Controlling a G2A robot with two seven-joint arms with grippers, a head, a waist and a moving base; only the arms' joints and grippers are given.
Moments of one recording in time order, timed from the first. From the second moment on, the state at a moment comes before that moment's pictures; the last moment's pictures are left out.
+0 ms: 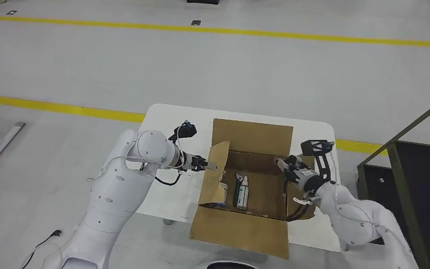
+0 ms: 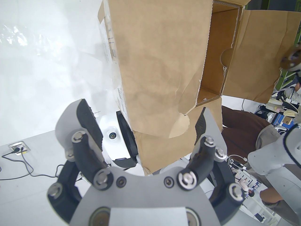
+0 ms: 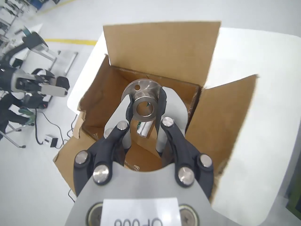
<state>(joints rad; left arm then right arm) 0.73 -1.29 -1.10 -1.44 0.60 0.24 -1.47 -1.45 -1.16 1.47 -2.08 -0.86 0.16 0.87</state>
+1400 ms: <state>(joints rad) 0.73 -1.29 -1.10 -1.44 0.60 0.24 -1.47 -1.11 -1.26 1.06 -1.54 -1.16 0.36 0.91</state>
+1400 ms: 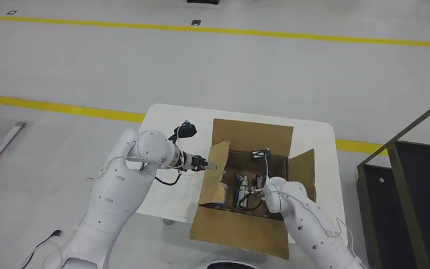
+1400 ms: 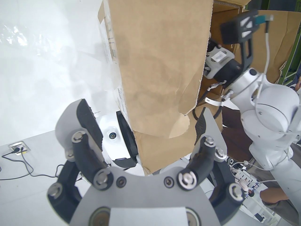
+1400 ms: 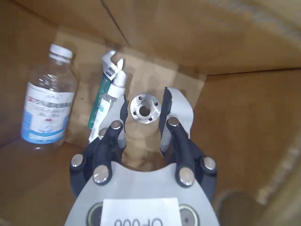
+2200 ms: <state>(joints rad) 0.73 -1.29 -1.10 -1.44 0.60 0.24 -1.47 -1.65 -1.22 1.85 -1.89 -0.61 0.14 0.36</state>
